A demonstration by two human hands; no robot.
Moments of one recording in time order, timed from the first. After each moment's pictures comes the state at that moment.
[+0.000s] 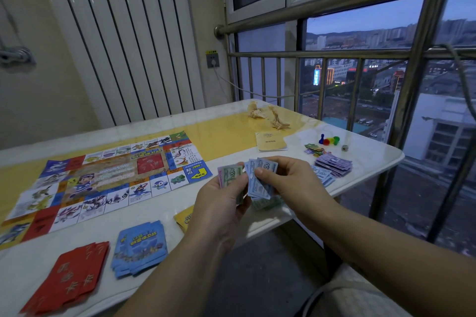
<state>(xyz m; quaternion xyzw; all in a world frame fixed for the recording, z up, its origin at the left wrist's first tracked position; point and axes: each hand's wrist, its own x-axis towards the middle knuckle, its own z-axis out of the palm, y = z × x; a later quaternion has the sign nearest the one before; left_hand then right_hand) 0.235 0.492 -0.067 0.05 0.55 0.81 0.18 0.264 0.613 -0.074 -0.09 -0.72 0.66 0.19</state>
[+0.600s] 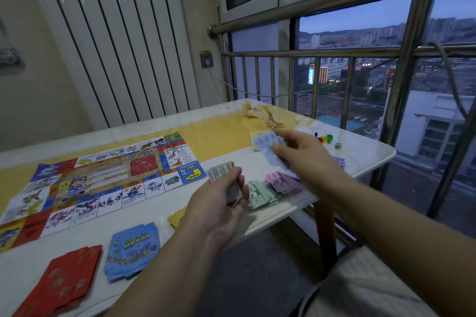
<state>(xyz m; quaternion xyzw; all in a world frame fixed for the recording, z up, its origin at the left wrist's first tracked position) 0.234 0.496 -0.059 -0.05 0.41 0.87 0.25 0.264 0.644 -0.045 -0.10 -0.77 0.59 0.22</state>
